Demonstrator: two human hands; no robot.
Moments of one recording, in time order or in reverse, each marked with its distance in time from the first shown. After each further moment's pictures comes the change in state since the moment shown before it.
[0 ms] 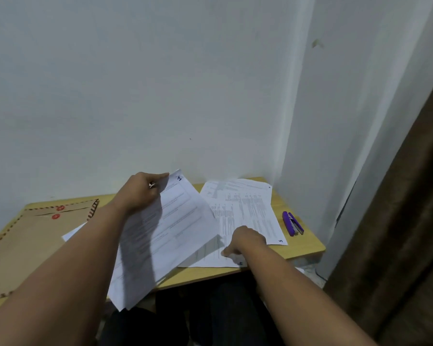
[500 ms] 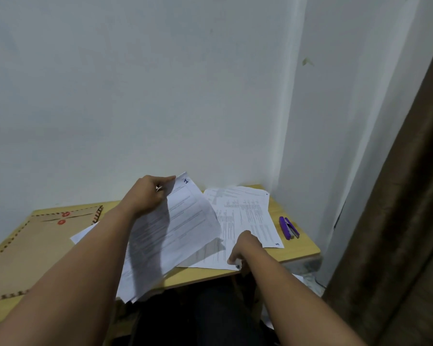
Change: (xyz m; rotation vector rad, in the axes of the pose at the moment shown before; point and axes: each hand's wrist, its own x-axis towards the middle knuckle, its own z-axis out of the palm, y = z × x) left_hand -0.017 0.023 -0.008 0.002 0.023 0.056; right_hand -0.013 0.008 0.007 0.284 -0.010 0.051
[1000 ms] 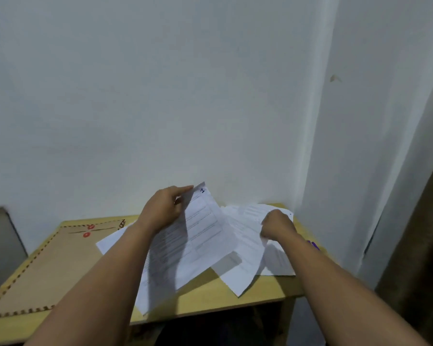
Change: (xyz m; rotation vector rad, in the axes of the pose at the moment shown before) left_hand 0.013 -0.016 -0.013 0.015 0.099 0.090; right_hand 0.027 -0.036 -0.089 0.031 0.293 -0.253
